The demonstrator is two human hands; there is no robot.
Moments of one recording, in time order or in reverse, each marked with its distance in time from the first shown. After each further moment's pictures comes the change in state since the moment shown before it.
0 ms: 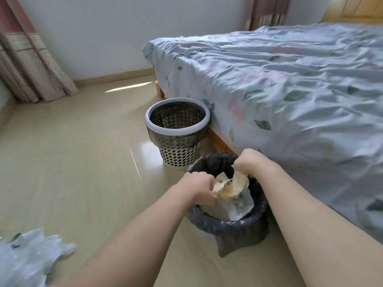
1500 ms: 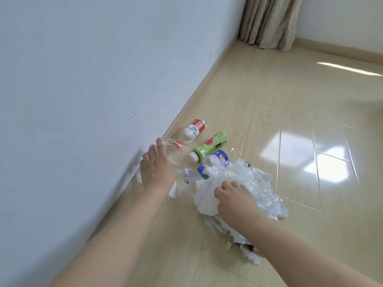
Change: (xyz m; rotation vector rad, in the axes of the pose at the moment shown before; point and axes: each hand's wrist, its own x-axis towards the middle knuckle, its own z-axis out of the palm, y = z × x) left_hand -0.519 -0.498 0.141 -0.153 0.594 -1.471; right_hand -0.252 -0.421 0.482 -0.779 -0.121 -1.355
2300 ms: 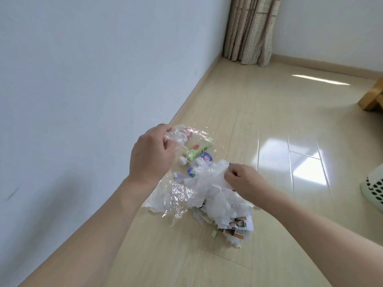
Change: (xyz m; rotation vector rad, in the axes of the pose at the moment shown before) left_hand -0.071 0.039 -0.149 -0.520 0.328 0.328; right_hand -0.067 0.037 -0.082 0.777 0.141 0.232
